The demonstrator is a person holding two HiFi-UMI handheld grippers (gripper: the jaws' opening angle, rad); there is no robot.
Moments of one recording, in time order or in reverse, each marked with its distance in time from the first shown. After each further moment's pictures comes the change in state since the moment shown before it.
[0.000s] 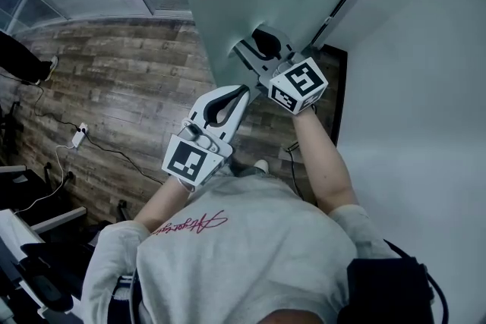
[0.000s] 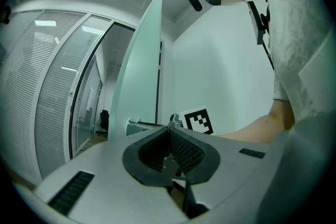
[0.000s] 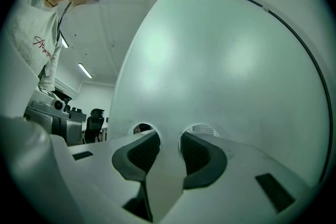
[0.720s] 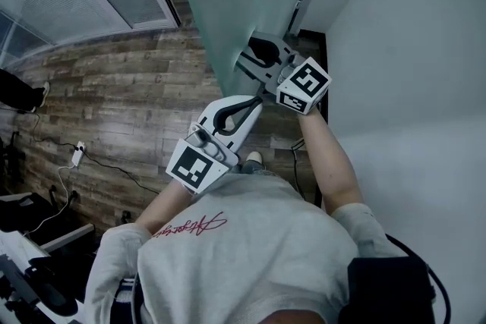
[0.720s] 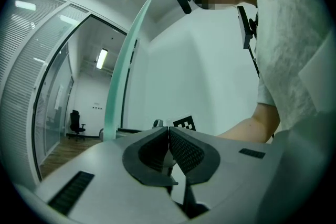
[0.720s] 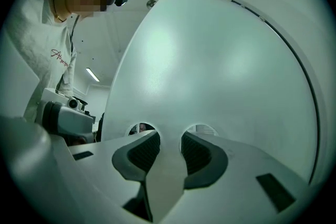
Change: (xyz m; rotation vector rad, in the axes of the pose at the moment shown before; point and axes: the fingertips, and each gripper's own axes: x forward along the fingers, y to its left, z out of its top) left arm 0.021 -0.125 -0.003 0.034 0.002 -0.280; right arm -0.111 0.014 0.007 0.001 -0.008 0.067
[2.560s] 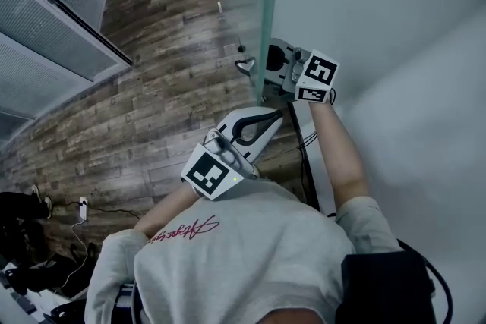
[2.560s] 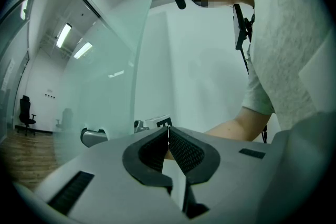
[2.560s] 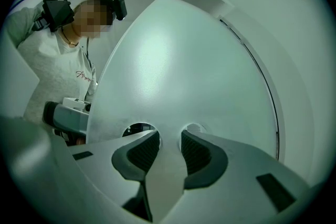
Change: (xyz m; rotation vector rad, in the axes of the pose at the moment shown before) left arm 0.142 -0.219 -0.002 -0.045 0.020 -0.435; right arm -0.268 -0.027 0.031 0.024 -0.026 -0.043
